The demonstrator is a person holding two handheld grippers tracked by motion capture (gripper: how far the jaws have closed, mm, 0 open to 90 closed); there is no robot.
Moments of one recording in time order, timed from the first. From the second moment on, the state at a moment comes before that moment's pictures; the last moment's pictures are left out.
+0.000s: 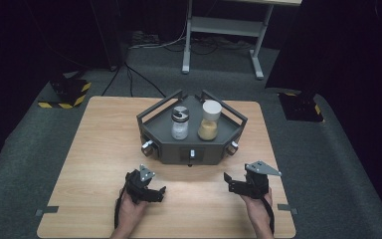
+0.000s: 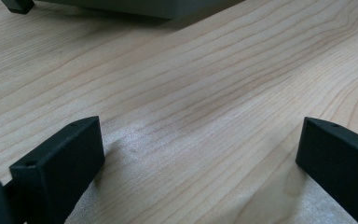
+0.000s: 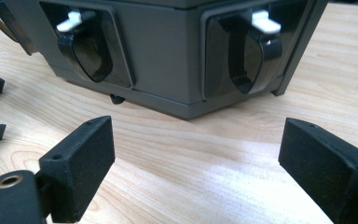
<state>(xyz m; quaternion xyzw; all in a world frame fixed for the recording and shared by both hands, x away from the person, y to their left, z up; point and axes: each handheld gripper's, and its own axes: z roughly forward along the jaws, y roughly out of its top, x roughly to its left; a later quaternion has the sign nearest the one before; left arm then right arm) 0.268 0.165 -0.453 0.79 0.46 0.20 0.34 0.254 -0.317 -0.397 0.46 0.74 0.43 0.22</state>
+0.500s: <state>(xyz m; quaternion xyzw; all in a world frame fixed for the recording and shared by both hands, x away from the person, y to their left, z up) 0.268 0.165 -0.453 0.80 0.46 0.20 0.34 0.256 -0.318 -0.412 0.47 0.75 0.41 0.21</state>
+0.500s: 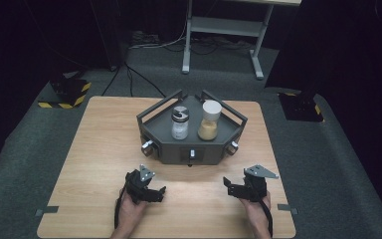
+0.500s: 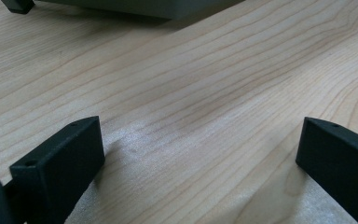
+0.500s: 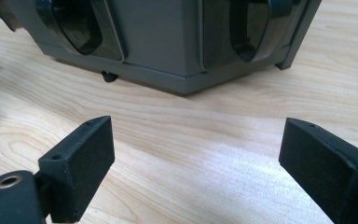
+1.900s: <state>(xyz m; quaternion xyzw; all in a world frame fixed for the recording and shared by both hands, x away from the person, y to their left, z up) 0.268 0.165 -0.453 0.80 0.46 0.20 0.34 0.275 -0.294 -0.443 0.48 0.77 0.36 0.20</state>
